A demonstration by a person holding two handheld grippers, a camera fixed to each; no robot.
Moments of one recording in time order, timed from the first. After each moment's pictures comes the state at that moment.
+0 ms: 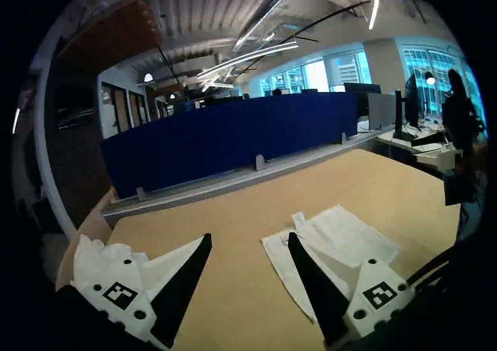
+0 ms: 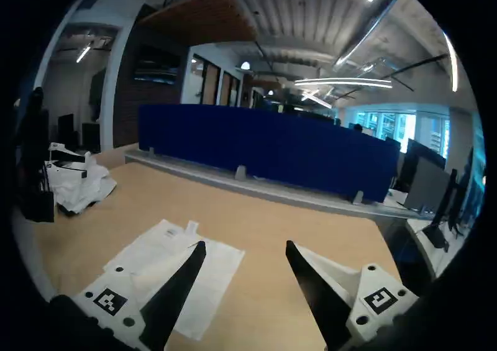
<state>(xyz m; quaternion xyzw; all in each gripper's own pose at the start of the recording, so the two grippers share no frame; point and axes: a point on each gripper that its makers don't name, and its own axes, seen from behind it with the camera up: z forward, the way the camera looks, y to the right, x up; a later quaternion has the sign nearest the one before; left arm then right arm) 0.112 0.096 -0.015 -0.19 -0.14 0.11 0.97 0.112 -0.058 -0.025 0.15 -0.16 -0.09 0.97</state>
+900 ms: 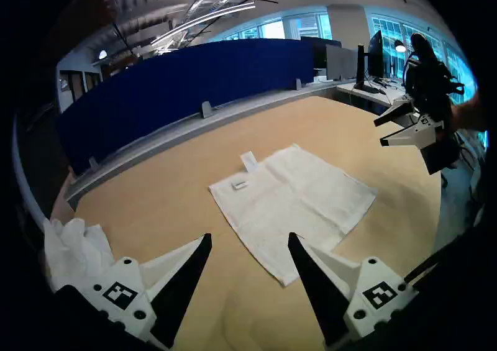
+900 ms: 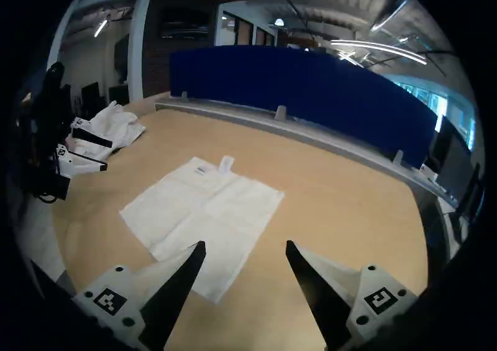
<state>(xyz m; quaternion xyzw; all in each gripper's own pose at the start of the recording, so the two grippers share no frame) -0.002 0.138 -0.058 -0.29 -0.26 0.15 0.91 -0.005 -0.078 -0.062 0.23 -0.29 -0.11 0.92</state>
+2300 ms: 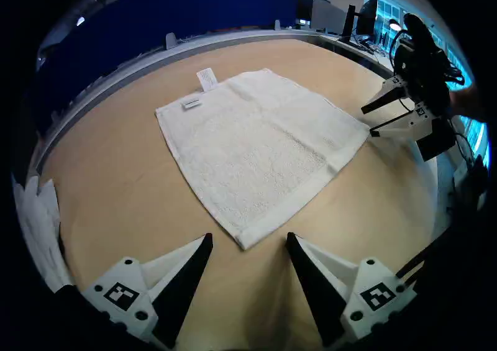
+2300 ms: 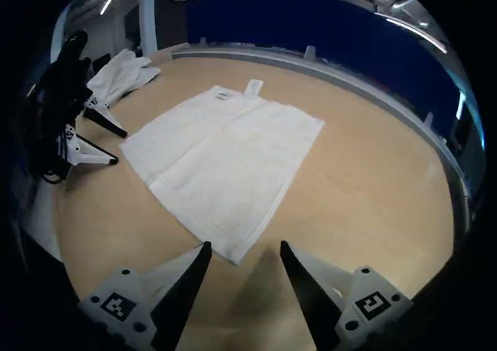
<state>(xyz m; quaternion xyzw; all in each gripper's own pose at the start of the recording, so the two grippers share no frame) -0.129 0.161 -0.100 -0.34 -0.40 0.16 0.84 -0.126 -0.085 -0.107 0.27 -0.39 -0.12 0.87</state>
